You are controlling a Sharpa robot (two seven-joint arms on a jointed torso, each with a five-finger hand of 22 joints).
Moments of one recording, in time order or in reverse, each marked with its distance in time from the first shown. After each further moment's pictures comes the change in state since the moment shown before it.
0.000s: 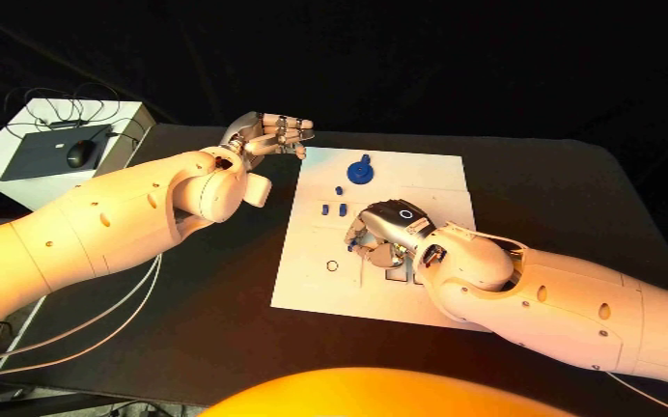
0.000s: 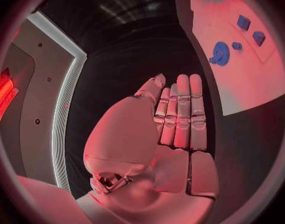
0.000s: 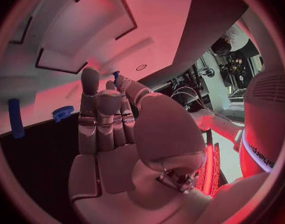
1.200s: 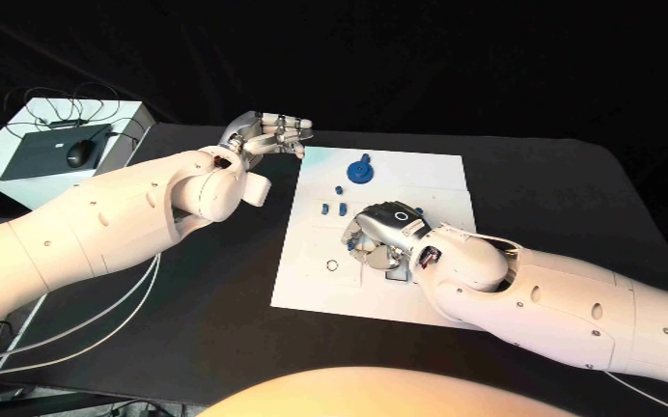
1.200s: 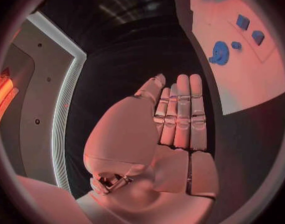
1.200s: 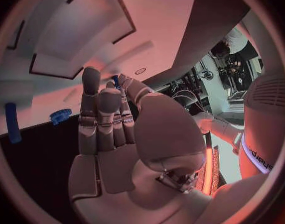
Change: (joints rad) left arm 0.000 -0.004 0.000 0.002 0.000 0.000 -0.002; left_hand 0.000 0.000 0.000 0.000 0.000 0.000 0.000 0.000 0.000 0.000 0.000 0.000 0.000 0.000 0.000 0.000 0.000 0.000 0.000 0.000 -0.001 0.000; right arm -0.001 0.017 -0.007 -0.013 -0.015 0.015 0.002; right_hand -0.021 -0.056 -0.098 0.027 0.056 -0.069 0.011 0.000 -0.023 -0.084 0.017 0.009 -0.001 -0.003 0.009 0.000 -0.007 0.017 0.020 0.020 -0.048 0.005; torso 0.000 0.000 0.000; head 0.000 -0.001
